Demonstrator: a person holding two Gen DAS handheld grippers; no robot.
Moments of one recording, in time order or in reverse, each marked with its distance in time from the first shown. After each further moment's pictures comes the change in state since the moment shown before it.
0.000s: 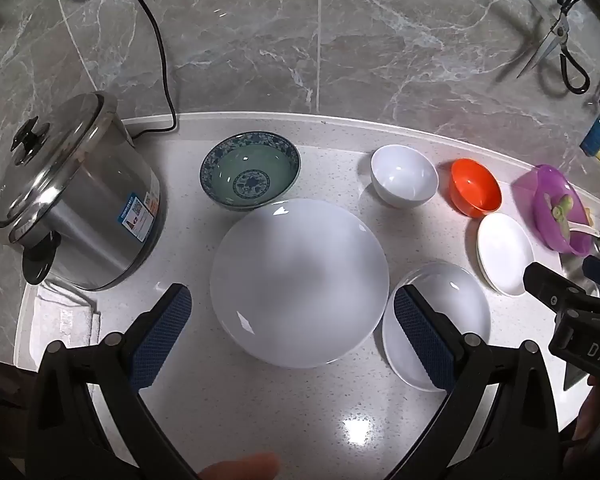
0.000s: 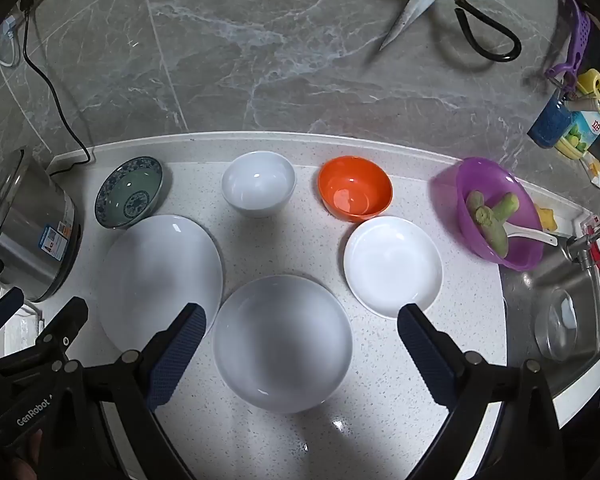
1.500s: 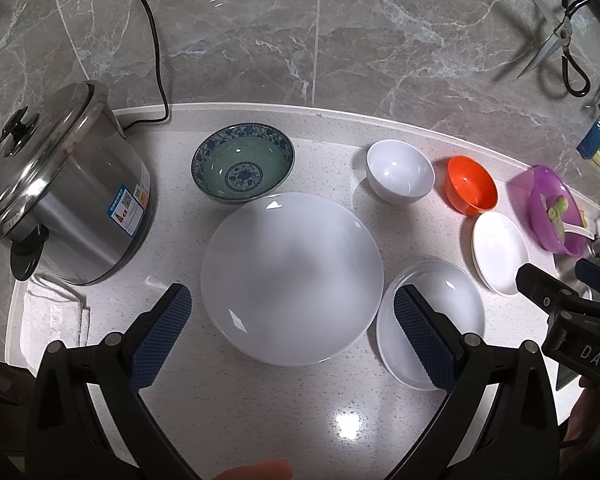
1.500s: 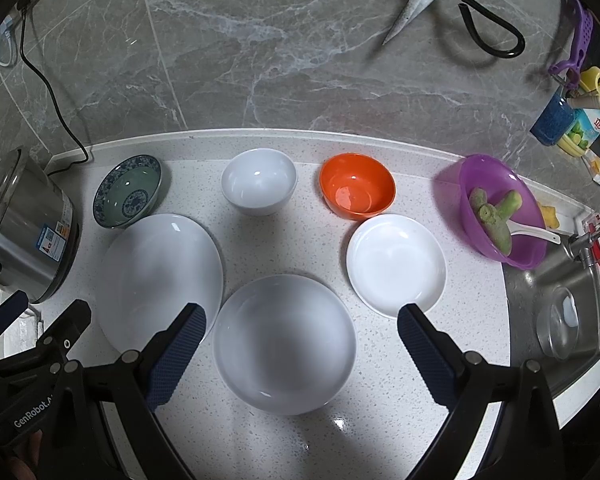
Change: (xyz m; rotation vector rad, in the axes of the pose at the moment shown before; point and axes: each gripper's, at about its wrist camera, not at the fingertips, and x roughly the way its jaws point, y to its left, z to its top) left arm 0.011 0.001 0.003 -0.015 0.035 -0.029; right arm 0.005 0.004 0.002 -0.001 0.006 -0.005
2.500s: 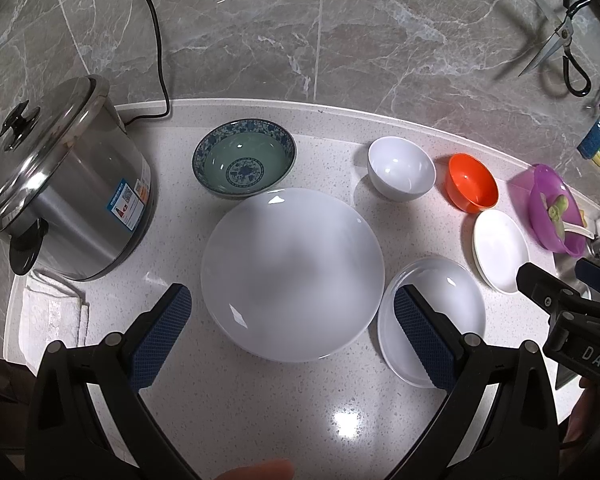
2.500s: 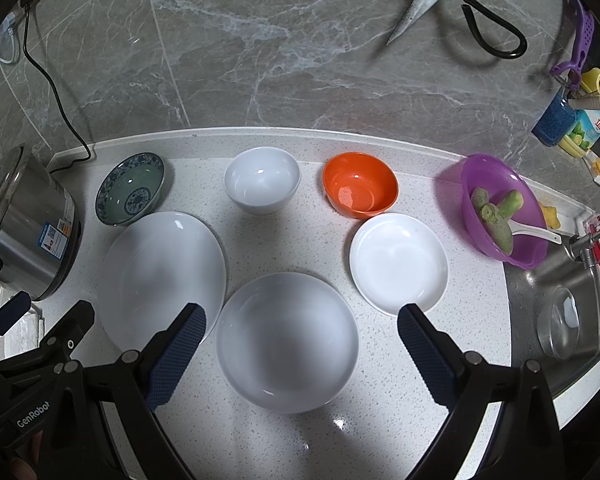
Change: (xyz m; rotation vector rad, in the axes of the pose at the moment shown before) left arm 0.001 0.003 -0.005 -0.001 0.001 -0.002; right arm -0.001 0.004 -0.001 -0.001 0.001 0.001
